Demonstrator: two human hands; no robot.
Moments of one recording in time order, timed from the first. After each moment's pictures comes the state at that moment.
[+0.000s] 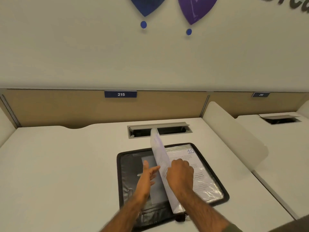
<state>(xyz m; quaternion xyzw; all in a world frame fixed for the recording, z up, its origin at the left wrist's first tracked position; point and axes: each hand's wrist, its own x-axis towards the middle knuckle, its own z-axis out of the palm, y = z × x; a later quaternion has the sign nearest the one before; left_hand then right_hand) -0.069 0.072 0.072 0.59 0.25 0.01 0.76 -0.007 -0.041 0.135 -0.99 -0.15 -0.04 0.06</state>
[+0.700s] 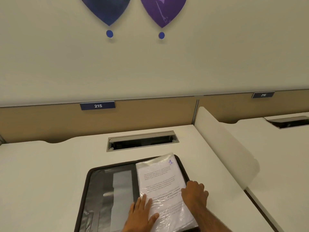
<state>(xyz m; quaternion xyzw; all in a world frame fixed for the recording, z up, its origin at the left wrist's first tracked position) 0.024 -0.049 -0.009 0.96 0.17 -0.11 0.19 0.169 -0.222 0.058 -0.99 -0.07 0.09 0.11</state>
